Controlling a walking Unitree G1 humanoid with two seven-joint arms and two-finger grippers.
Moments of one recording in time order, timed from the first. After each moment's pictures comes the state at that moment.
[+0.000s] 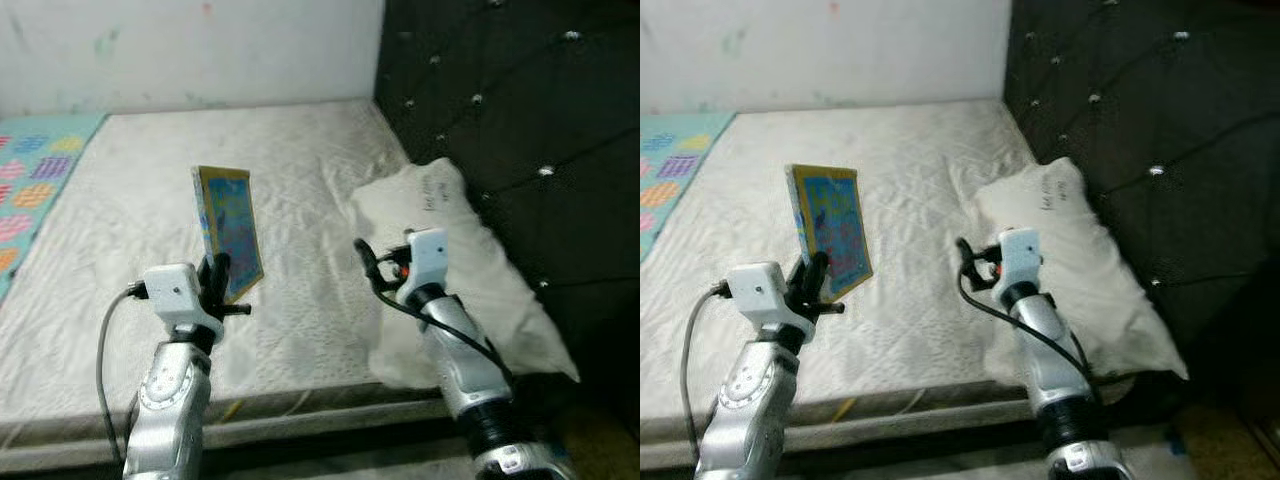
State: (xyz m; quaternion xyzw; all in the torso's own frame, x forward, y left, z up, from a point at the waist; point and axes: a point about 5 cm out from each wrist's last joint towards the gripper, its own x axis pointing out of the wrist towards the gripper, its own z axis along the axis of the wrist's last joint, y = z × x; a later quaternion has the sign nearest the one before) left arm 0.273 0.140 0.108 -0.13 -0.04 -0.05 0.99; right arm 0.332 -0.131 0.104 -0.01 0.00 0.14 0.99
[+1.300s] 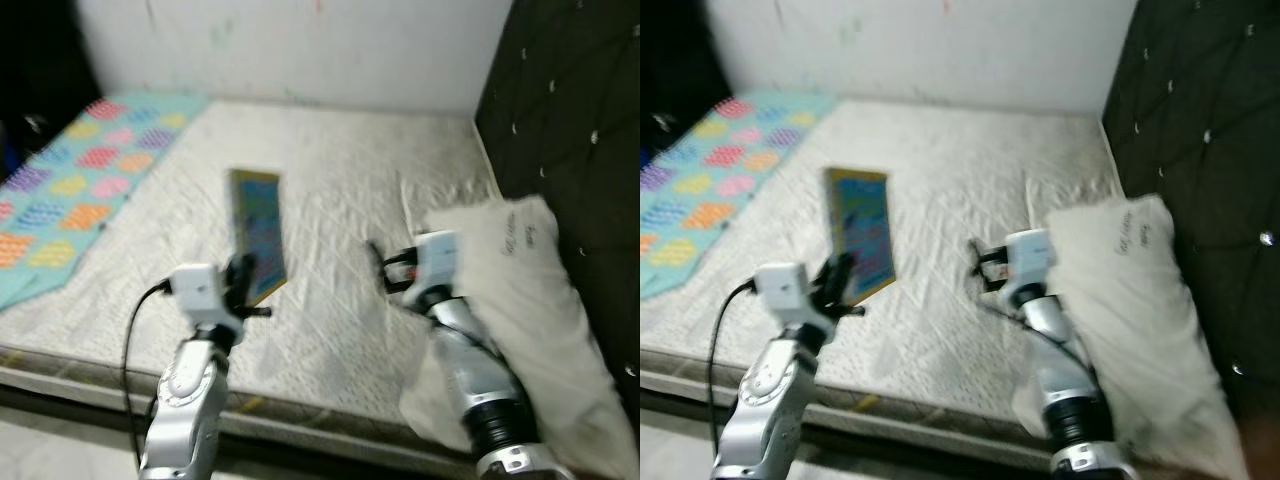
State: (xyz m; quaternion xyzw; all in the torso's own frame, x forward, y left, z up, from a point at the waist) left arm 0.274 0.133 0.104 -0.12 -0.03 -0.07 0.99; right arm 0.332 -0.125 0.105 -0.01 -0.01 0.15 0.99
